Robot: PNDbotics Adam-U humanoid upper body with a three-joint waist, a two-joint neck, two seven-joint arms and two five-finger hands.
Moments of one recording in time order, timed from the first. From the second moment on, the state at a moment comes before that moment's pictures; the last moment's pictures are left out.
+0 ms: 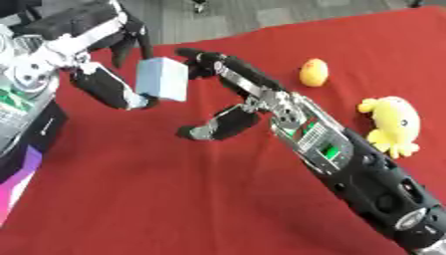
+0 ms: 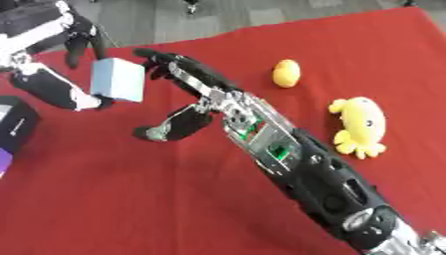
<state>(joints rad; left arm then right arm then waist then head) -0.95 0.54 -0.49 -1.71 -0.57 0.38 -0.48 -0.75 -0.33 0.50 -1.63 0.29 0.10 0.18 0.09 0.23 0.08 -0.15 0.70</state>
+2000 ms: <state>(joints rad) -0.57 0.91 -0.13 -1.65 -0.41 0.51 -0.22 -0.75 -0.39 0.48 -1.75 0.14 0.22 0.09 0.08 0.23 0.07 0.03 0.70</state>
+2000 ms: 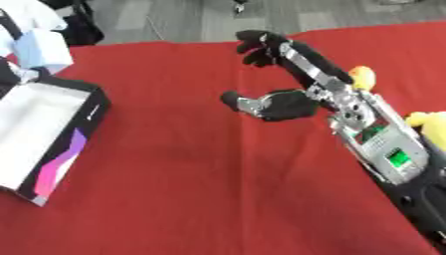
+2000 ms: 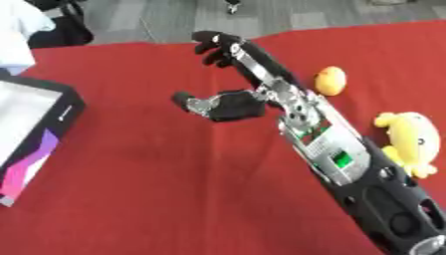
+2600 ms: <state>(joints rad) -0.54 0.91 -0.09 -1.47 -0.37 0.52 -0.19 -0.75 -0.40 0.45 -1.81 0.11 0.23 0.06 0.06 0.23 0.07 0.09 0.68</state>
